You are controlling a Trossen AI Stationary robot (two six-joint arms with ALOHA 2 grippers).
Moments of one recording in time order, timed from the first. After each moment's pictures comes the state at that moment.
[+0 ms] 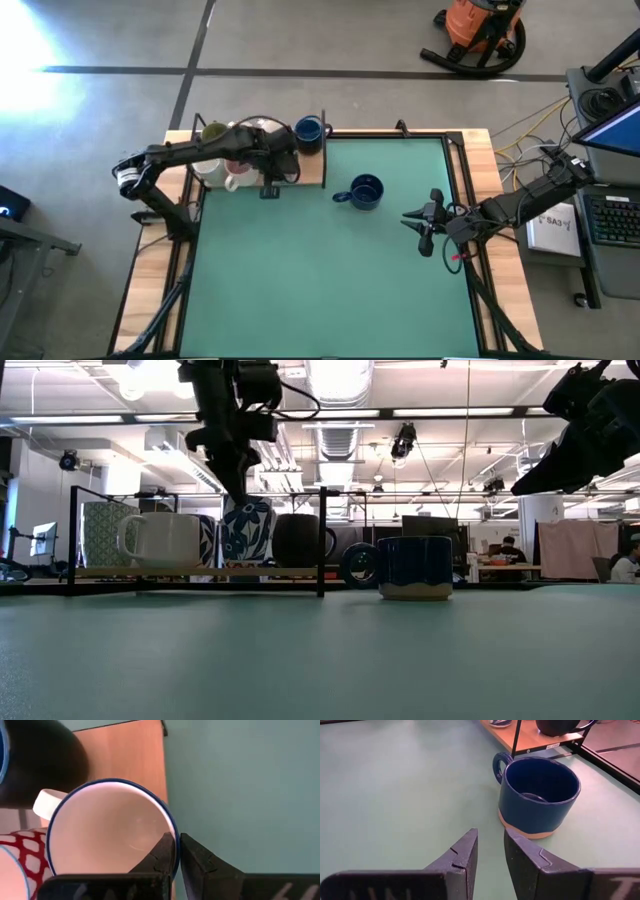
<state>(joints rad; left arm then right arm) 0.38 1.57 1.36 -1.02 -0.07 0.46 0.46 0.60 0.32 -0.35 0.65 0.44</state>
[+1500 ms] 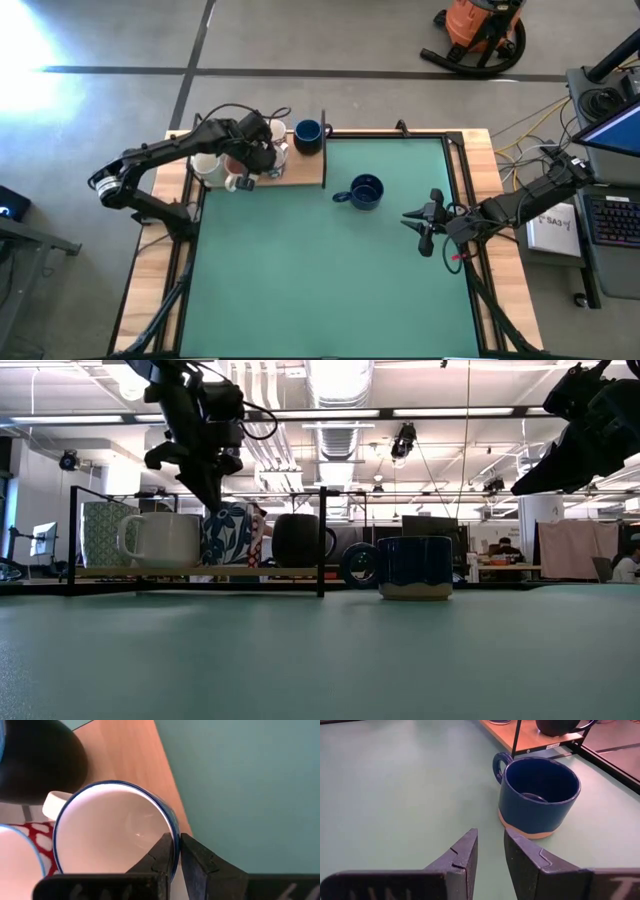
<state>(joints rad) 0.60 1.39 1.15 -0.92 0.10 0.91 0.46 0.60 0.32 -0.35 0.65 0.44</state>
